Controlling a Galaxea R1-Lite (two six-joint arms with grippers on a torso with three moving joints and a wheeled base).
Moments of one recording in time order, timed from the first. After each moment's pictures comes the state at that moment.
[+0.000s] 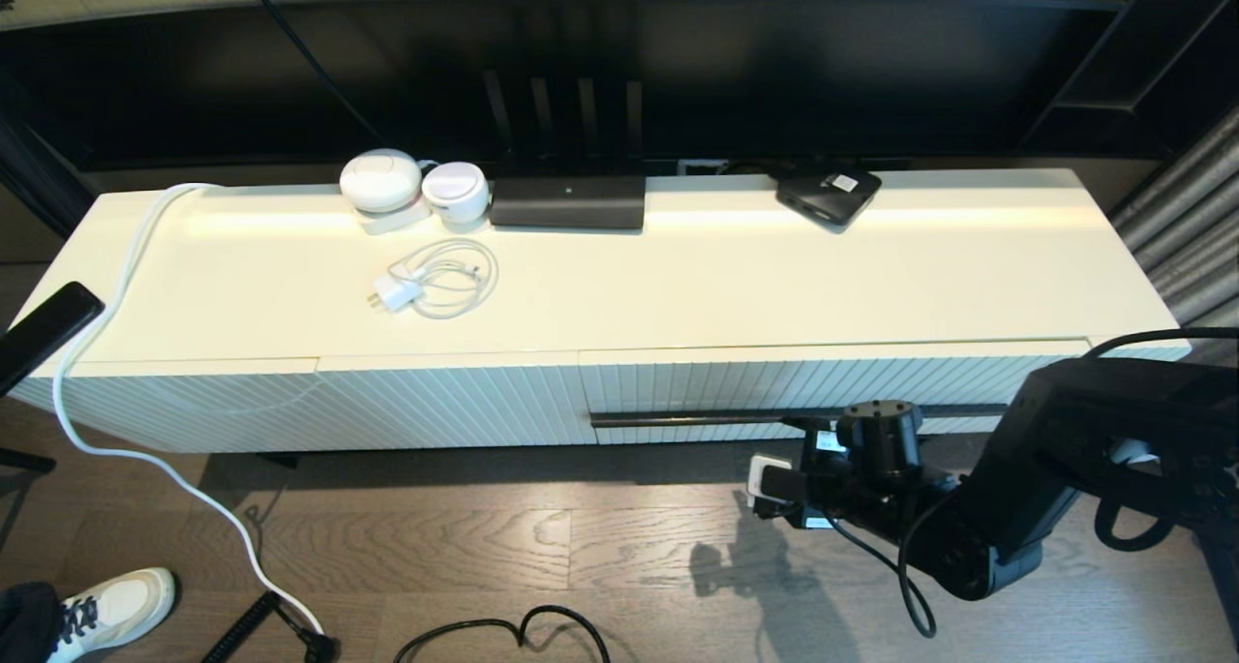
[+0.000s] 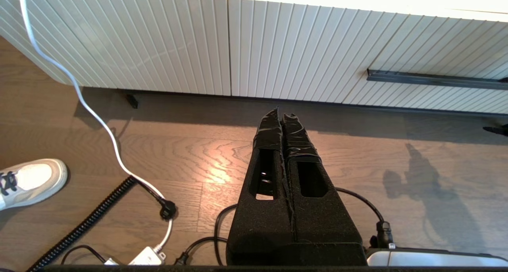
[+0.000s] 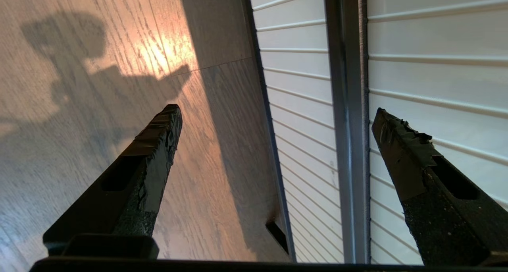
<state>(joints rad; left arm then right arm) 0.00 0.00 0.00 -0.04 0.01 -0.10 0.36 2.32 -0.85 -1.00 -0.01 -1.18</state>
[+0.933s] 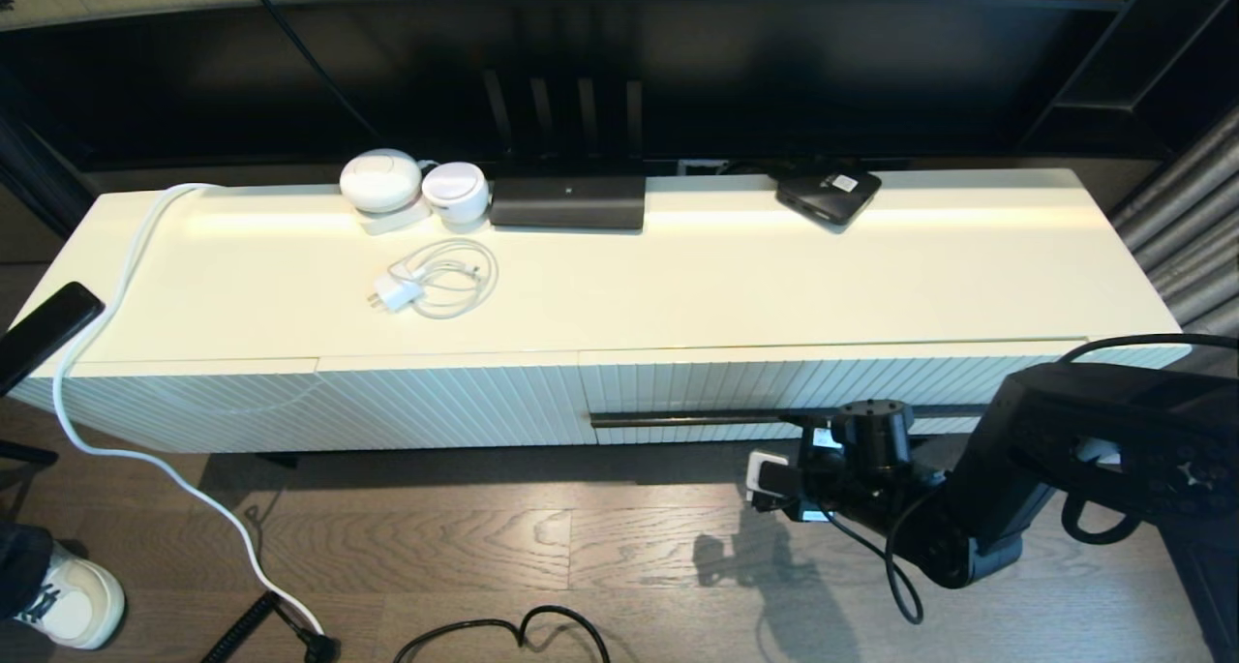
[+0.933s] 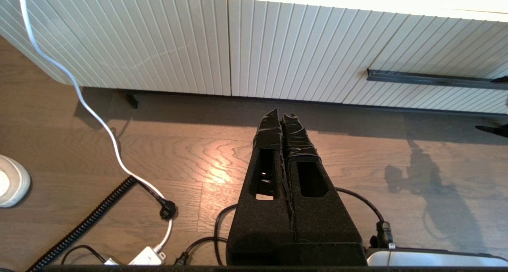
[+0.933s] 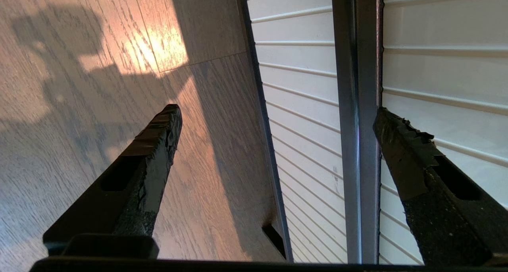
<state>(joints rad) 0.00 0.00 0.00 -0.04 0.01 -0.10 0.33 2.39 -0.92 -1.00 0.00 -1.20</state>
